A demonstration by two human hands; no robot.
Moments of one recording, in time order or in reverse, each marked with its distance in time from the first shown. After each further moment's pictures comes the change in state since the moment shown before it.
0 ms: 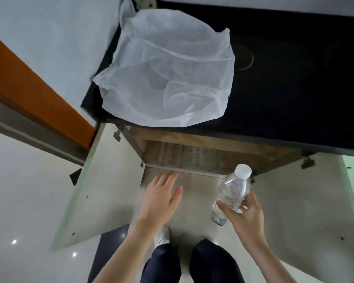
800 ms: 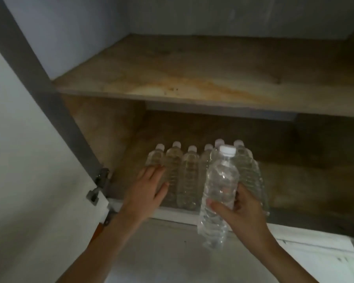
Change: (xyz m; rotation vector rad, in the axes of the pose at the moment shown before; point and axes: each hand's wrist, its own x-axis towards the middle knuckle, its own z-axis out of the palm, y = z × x) left_hand 0.264 -0.336 0.405 0.211 0.288 0.139; right_hand 0.342 0.338 0.289 0.098 -0.143 -0.367
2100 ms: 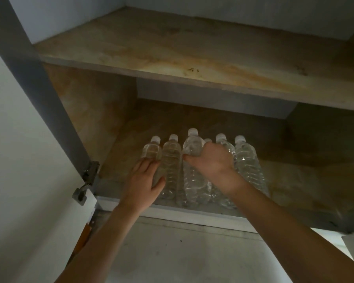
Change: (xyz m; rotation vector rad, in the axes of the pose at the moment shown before) left_hand 0.028 -0.043 0.047 -0.126 0.042 0.007; right_hand 0.115 -0.067 0.075 -1.033 0.020 -0.005
